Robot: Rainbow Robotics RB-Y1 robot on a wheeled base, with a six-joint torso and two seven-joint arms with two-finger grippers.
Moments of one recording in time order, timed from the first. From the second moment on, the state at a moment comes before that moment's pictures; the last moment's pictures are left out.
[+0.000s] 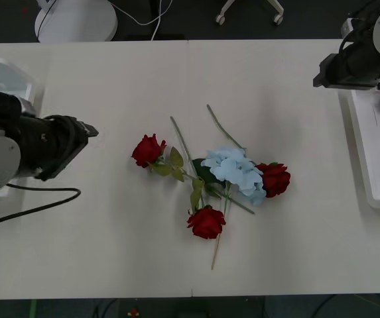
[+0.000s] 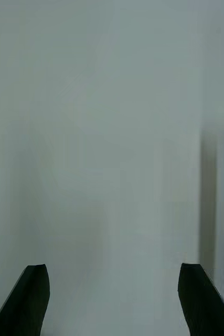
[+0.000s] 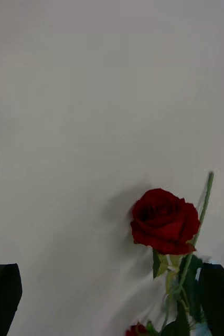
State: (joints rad) right arm -0.90 -0.78 0.33 -1.20 -0.79 1.28 1.24; left arm -0.22 0.50 -0.03 -2.22 0.49 1.60 -0.45
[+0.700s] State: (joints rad) right arm -0.89 -0.70 0.45 -1.45 -1.10 1.32 -0.29; left arm -0.43 0.34 -0.54 -1.74 0.12 1.29 -0.17
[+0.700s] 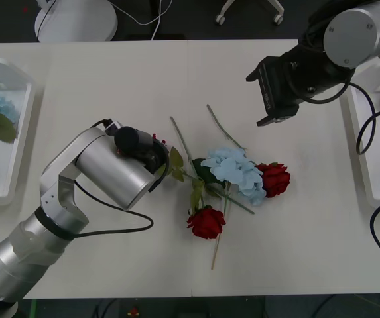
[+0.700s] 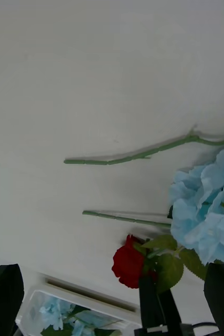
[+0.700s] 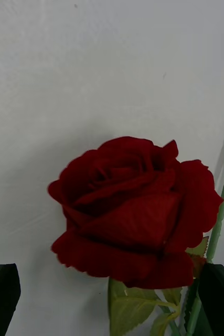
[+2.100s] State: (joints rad) right arm -0.82 -0.63 0.67 -1.33 -0.72 1.22 -1.08; left arm -0.53 0.21 -0.46 -1.58 0.01 1.21 -0.14
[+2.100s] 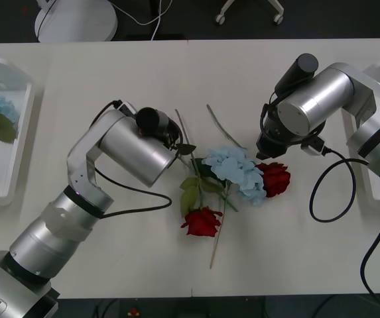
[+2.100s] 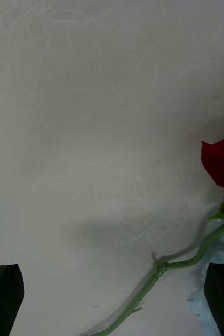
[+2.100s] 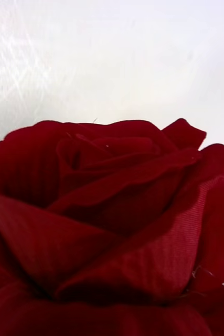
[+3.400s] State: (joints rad) right arm -0.72 -0.55 0.67 -1.29 -0.60 1.16 -1.07; left arm -0.42 0.34 -0.02 -1.86 1.02 0.96 -1.14
